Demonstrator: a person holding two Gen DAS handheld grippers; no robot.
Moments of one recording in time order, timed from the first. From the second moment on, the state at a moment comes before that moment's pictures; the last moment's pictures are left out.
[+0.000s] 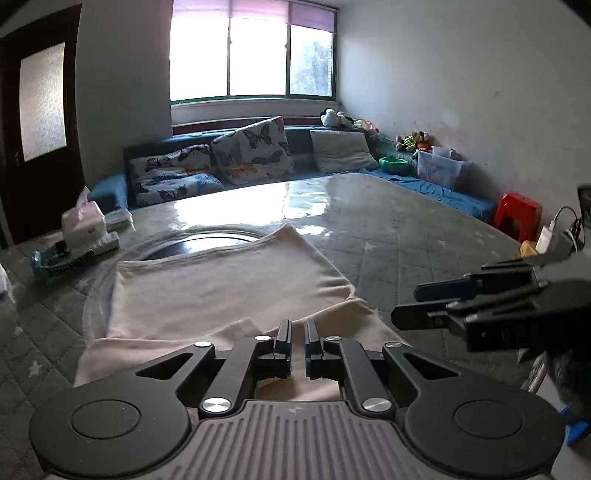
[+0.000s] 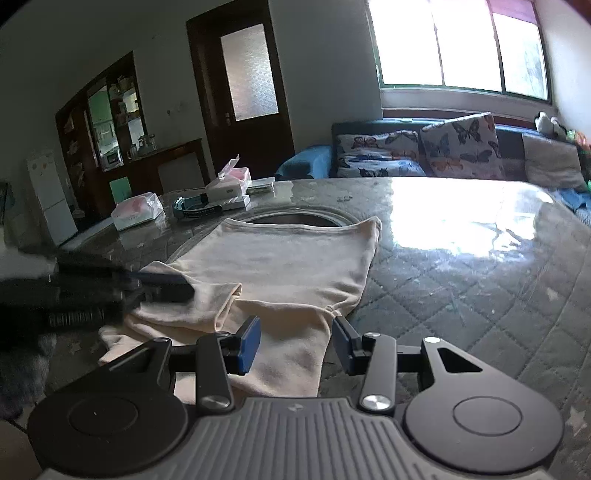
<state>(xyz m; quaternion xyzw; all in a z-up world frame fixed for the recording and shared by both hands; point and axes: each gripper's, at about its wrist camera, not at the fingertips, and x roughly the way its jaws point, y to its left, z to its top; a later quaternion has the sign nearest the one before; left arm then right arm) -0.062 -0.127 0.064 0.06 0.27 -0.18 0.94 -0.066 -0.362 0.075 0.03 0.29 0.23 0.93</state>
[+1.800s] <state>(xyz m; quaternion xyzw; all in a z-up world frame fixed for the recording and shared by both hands) -0.105 -0.014 0.012 0.11 0.29 -0.03 0.95 -0.056 -0.303 0.076 -0.08 0.31 0.23 0.92</state>
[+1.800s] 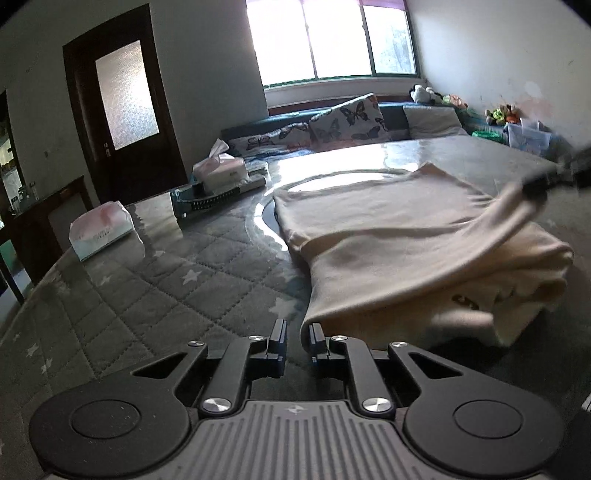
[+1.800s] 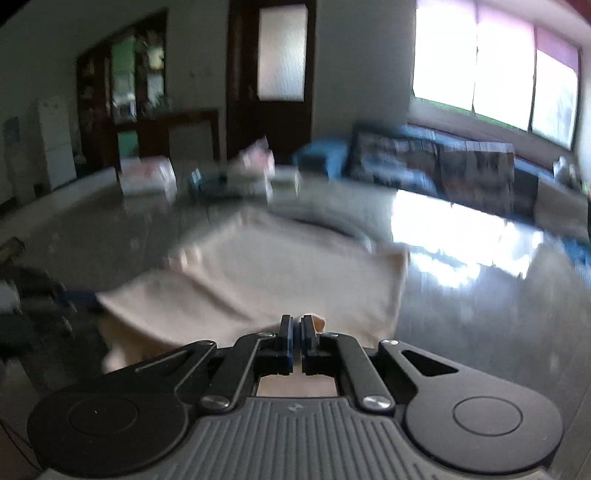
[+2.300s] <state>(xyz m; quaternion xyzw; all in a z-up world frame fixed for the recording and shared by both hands) -0.091 0.009 0.055 0.07 0.29 -0.04 0.95 -0.049 -0.312 0.085 -0.07 0.30 0.25 0.92</state>
